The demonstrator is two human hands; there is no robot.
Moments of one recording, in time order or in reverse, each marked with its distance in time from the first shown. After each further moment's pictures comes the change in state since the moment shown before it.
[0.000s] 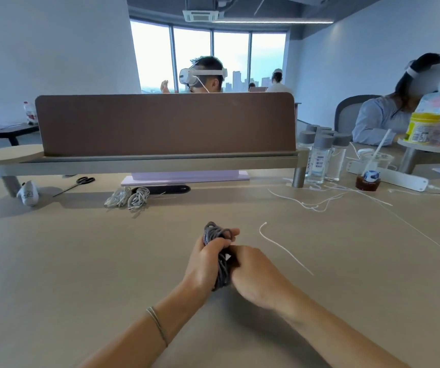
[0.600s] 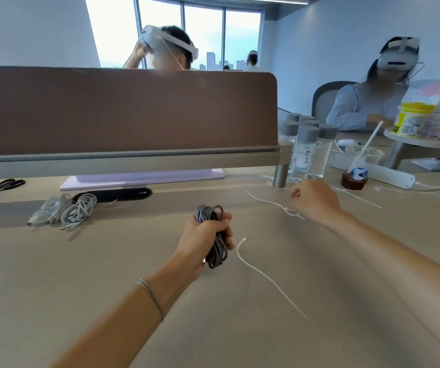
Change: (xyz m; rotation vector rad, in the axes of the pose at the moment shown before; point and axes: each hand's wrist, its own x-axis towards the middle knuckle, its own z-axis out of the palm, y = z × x) left_hand 0.130 -0.002 0.047 0.093 -0.063 -0.167; right_hand 0.154 0.189 -0.167 -0.569 0.435 0.321
